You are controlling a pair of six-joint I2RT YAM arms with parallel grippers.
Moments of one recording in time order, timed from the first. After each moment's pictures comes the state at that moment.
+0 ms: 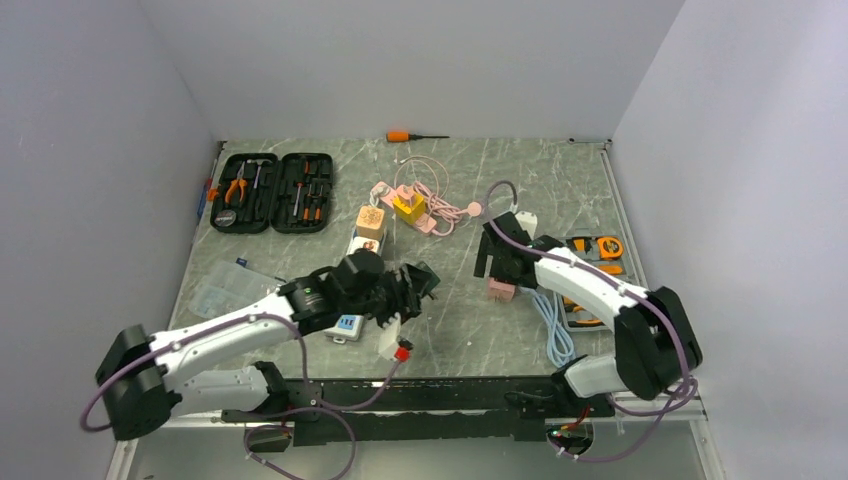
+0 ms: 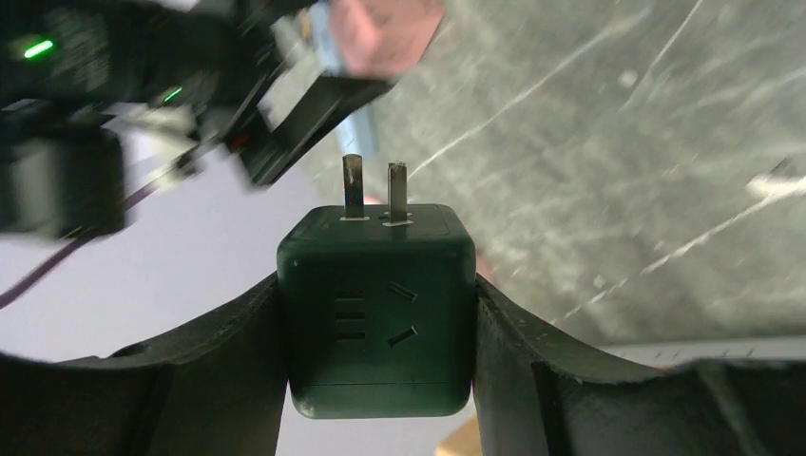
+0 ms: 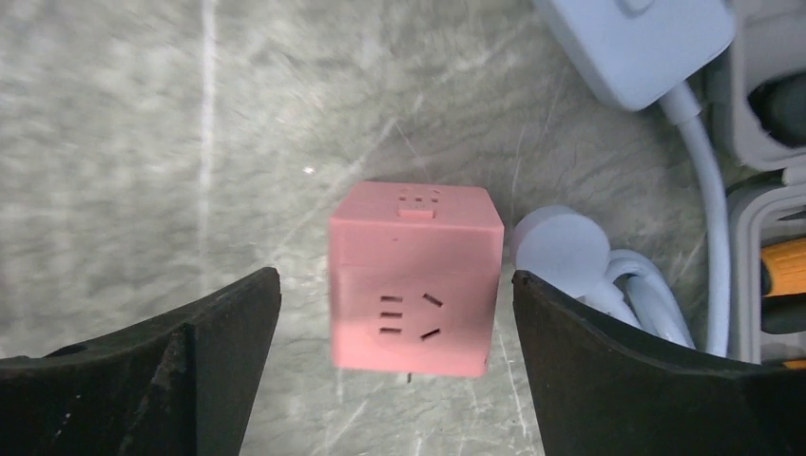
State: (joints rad) left arm -0.94 1.06 0.74 -0.26 0.28 1.78; right arm 0.52 1.41 0.82 -0.54 0.32 0.69
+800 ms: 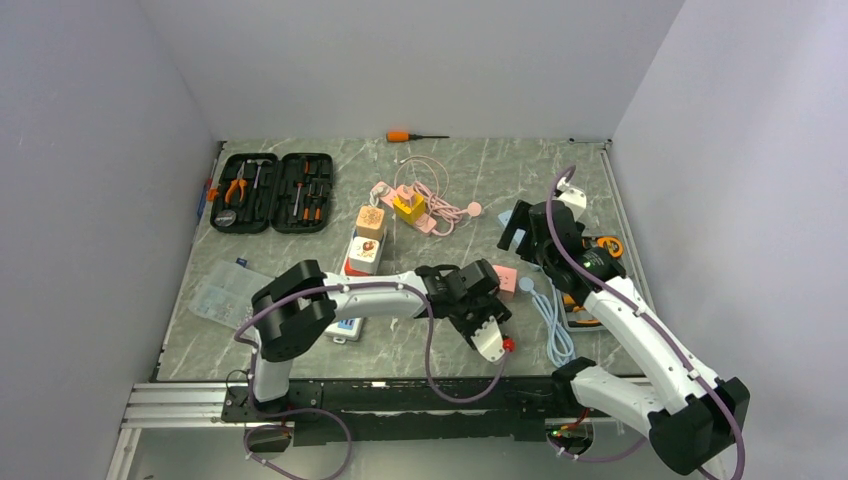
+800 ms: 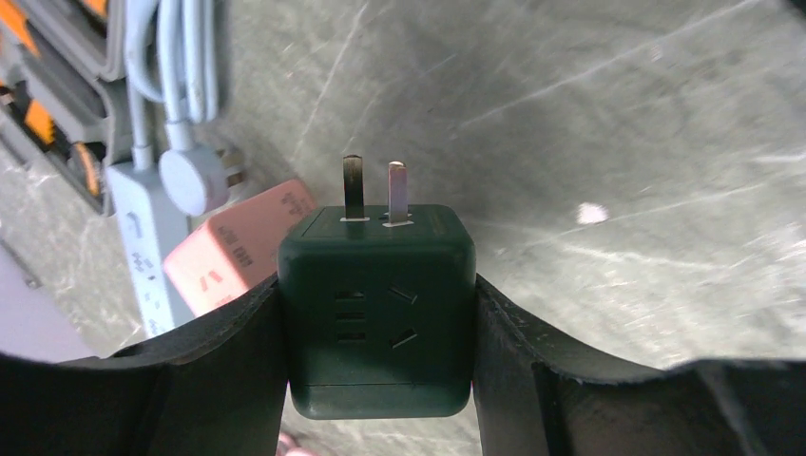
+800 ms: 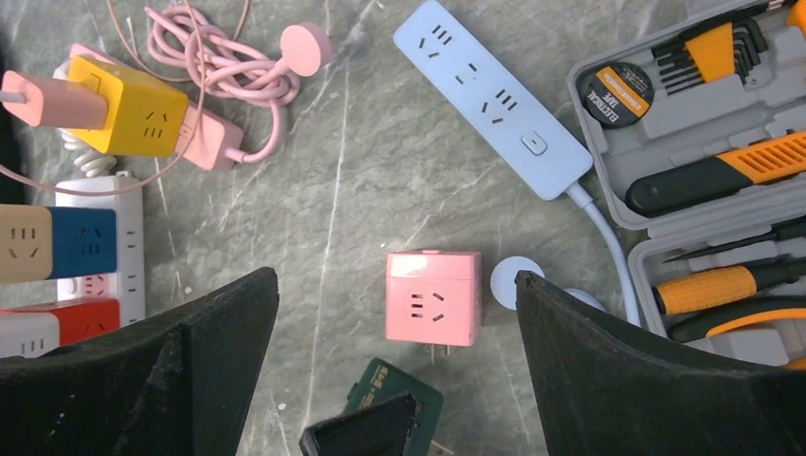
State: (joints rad) left arm -1.18 1.91 1.33 -0.34 0.23 1.32; right arm 0.45 1.00 0.92 -0.61 0.39 0.66
